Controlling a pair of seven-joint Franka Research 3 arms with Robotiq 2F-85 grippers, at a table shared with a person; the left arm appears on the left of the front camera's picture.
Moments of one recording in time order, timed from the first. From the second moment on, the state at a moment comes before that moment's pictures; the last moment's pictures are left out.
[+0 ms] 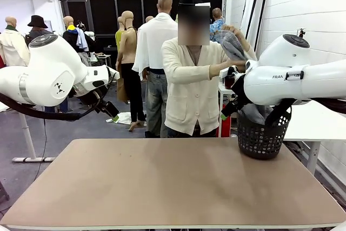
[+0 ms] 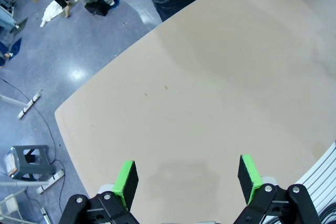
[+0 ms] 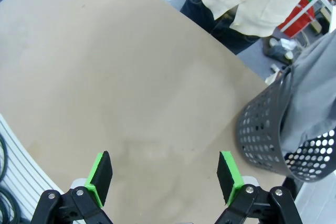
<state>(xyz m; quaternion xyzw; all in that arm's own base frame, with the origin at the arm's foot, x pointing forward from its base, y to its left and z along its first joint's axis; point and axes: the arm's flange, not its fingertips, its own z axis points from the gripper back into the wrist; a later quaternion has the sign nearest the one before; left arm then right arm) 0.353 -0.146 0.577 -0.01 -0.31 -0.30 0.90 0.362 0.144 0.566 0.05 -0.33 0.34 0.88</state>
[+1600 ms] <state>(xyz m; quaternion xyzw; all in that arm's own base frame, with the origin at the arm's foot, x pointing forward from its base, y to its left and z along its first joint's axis) 0.353 -0.146 0.577 -0.01 -0.31 -0.30 0.90 0.362 0.144 0.566 0.05 -0.33 0.34 0.88</state>
